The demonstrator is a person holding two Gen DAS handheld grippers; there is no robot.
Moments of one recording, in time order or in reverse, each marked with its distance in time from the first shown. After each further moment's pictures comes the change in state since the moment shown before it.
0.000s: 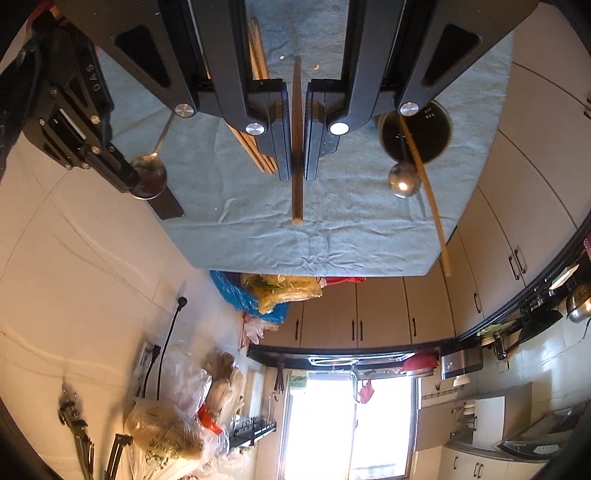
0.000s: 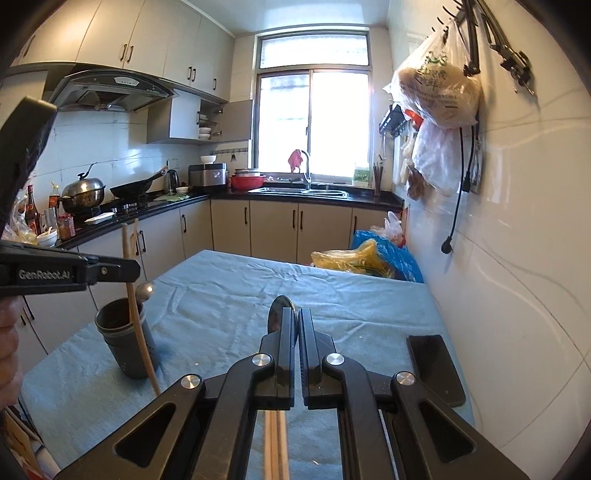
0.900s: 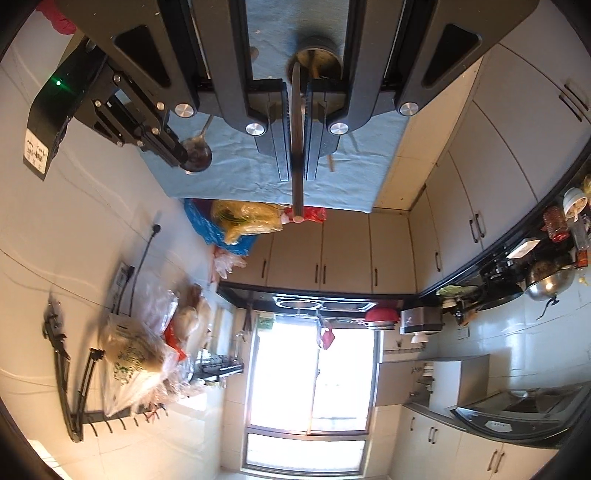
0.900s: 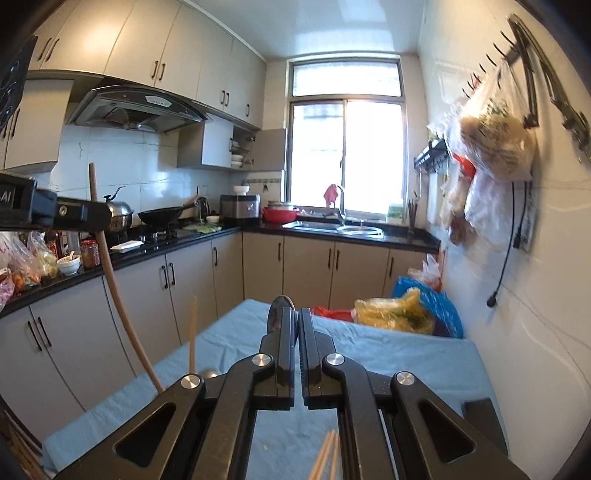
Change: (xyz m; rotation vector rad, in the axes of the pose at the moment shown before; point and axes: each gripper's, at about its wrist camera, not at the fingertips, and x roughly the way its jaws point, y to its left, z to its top) left arm -0.100 0.084 0.064 -0.072 -0.197 0.090; right arm 0.037 0.100 0.084 -0.046 -0.129 0.084
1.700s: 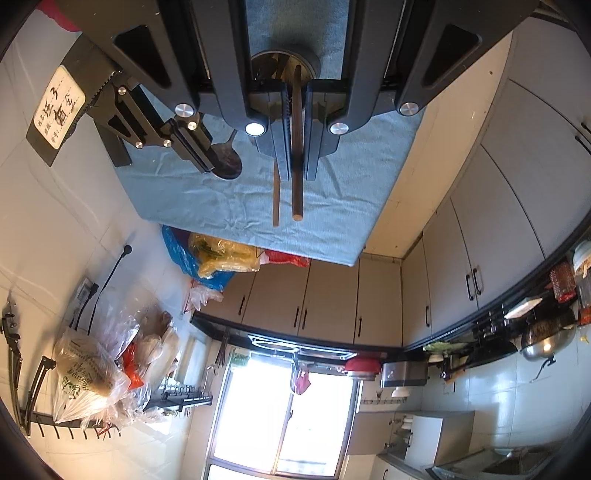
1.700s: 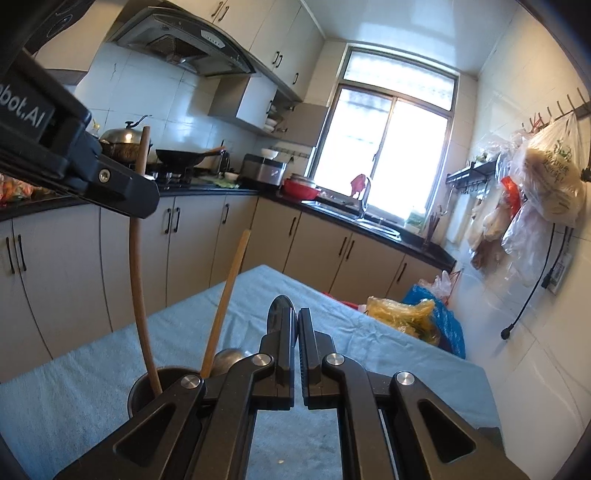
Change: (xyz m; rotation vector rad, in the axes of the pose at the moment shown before) left arm 0.085 0.058 -0.045 -0.111 0.162 0.009; right arm 0.088 0.081 -0.055 -0.242 0.099 -0.001
